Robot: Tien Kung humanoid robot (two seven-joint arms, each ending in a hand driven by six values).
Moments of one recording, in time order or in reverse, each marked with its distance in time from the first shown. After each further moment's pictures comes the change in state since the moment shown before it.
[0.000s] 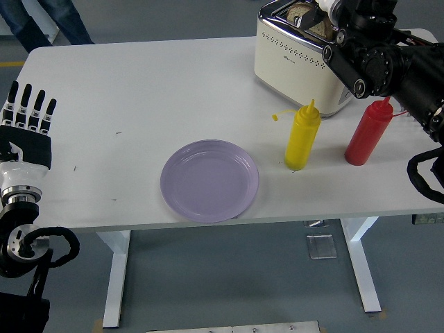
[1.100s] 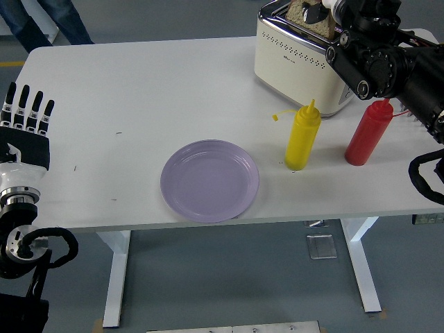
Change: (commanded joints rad) left arm 0.007 0.002 -0.004 0.000 0.000 0.001 -0.001; right arm -0.016 -0.039 0.115 0.047 -0.112 -0.039 0.015
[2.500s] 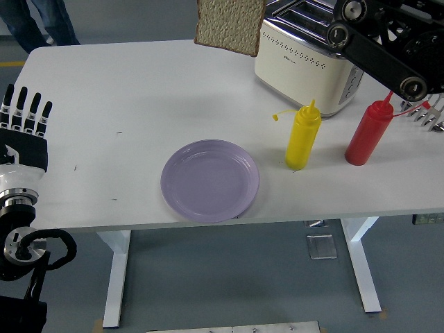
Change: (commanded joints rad) left arm 0.006 0.002 -0.005 -0.004 0.000 0.001 0.000; right arm -0.002 -0.222 0.002 0.891 0.227 0.205 -0.177
